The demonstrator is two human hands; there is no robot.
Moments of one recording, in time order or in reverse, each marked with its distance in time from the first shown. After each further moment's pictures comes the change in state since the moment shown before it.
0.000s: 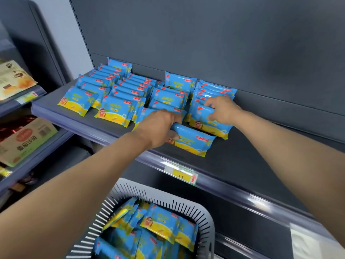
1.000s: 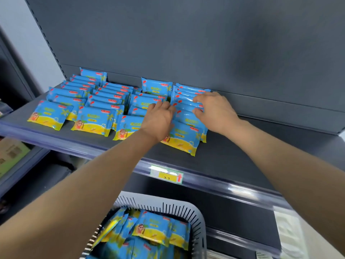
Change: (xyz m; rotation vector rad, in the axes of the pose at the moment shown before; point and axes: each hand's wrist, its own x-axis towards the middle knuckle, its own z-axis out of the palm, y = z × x) left_hand 0.052 0.022 0.028 0.420 0.152 0.102; right_hand -0.076 -0.023 -0.030 -0.139 0.296 0.001
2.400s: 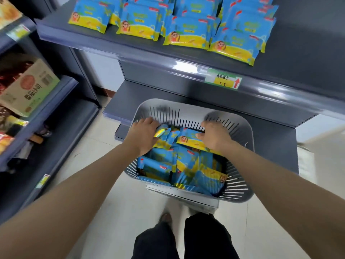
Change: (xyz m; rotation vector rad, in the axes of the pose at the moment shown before) left_hand -0.316 -0.083 0.118 -0.149 -0.349 -0.133; right_hand -0.204 -0.144 0.212 0.116 -0.554 0.223
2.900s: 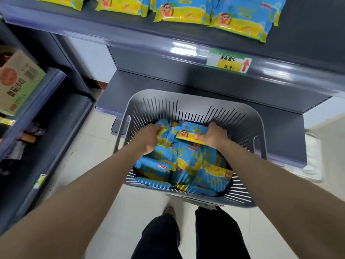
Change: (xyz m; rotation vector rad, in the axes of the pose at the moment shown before) left_hand 0.039 -0.006 0.074 -0.334 -0.237 -0.202; right_hand 0.041 0.024 0.062 0.304 -0.162 0.324
